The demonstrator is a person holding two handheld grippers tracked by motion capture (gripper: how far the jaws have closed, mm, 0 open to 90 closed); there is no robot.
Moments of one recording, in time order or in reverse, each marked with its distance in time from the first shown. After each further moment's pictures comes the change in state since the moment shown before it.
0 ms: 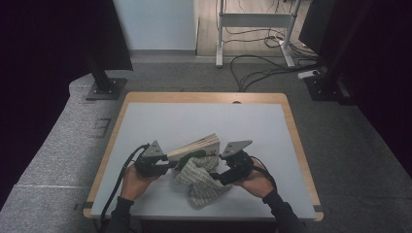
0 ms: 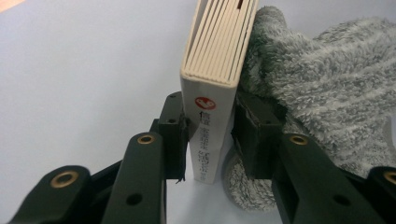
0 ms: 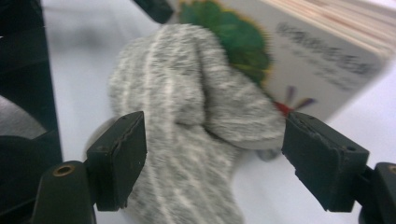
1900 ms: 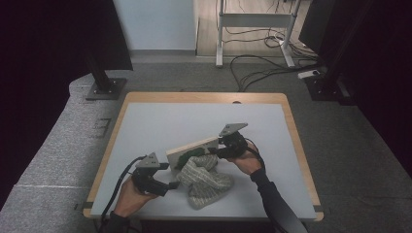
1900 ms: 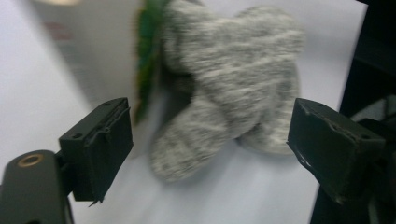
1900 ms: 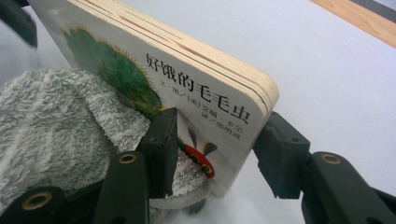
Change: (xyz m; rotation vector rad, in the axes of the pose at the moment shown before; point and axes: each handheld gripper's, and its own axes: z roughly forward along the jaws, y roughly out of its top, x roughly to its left) left arm -0.033 -0.017 -0.009 -0.021 -0.180 -0.076; right arm -0.059 0.013 0.045 -0.065 -0.057 0.043
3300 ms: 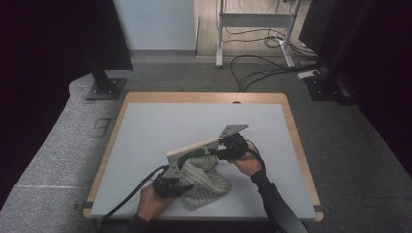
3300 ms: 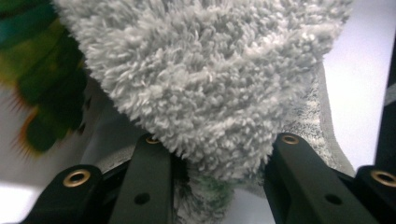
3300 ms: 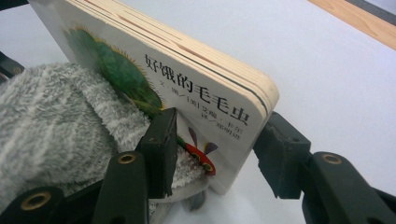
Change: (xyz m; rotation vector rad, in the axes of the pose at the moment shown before) left arm -0.015 -0.013 0.053 0.103 0.045 0.063; right arm 0.003 -0.002 -0.002 -0.004 -0.008 -0.010
